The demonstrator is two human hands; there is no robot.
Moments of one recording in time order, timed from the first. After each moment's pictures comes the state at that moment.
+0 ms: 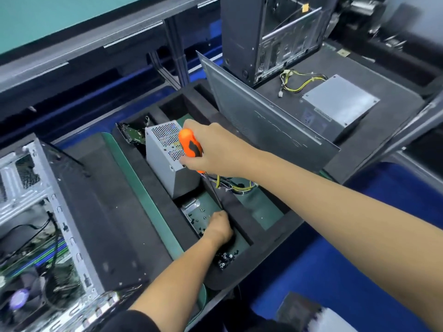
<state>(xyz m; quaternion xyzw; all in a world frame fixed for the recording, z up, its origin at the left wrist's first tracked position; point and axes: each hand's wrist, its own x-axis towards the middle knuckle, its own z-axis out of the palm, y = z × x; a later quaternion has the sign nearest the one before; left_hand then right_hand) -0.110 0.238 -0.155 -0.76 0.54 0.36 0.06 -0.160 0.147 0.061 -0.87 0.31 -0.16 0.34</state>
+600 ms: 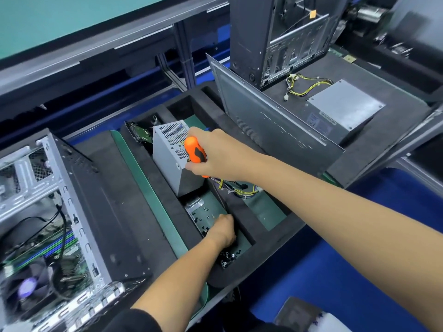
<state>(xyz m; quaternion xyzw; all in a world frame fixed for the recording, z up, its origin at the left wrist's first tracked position) -0.111 0.244 -0.152 -0.72 0.57 0.38 0.09 -0.158 0.158 0.063 -0.88 0.30 -0.12 0.34</state>
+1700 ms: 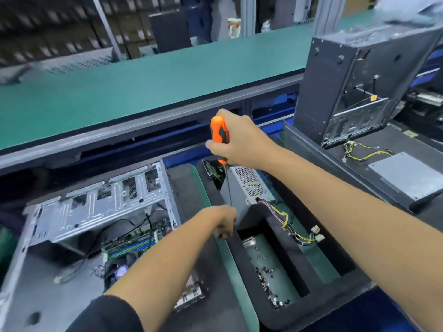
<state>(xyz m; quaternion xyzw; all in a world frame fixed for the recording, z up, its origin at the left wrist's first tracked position) 0.040 0.226 0.012 -0.65 0.66 0.28 0.25 -0.050 0.174 0.175 -0.89 0.23 -0.26 0.28</state>
